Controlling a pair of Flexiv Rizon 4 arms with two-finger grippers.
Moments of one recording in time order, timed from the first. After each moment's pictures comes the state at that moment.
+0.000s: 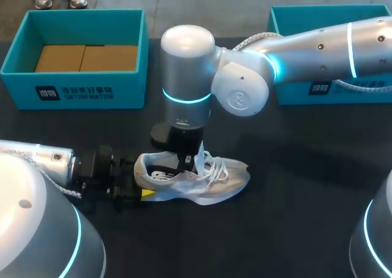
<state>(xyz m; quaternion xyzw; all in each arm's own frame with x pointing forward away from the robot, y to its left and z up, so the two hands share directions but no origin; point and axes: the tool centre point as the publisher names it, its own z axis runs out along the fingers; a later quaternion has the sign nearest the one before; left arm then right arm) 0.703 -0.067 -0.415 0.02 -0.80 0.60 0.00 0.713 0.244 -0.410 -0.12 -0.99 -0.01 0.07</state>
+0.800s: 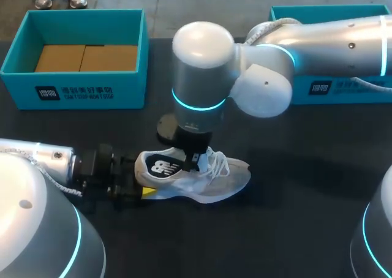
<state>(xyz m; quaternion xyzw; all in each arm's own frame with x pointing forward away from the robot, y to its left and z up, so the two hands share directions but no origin) 0.706 -0.069 -0.411 0.02 -0.80 0.60 0.00 0.711 0.230 -0.357 -0.15 -0.99 -0.05 -0.02</state>
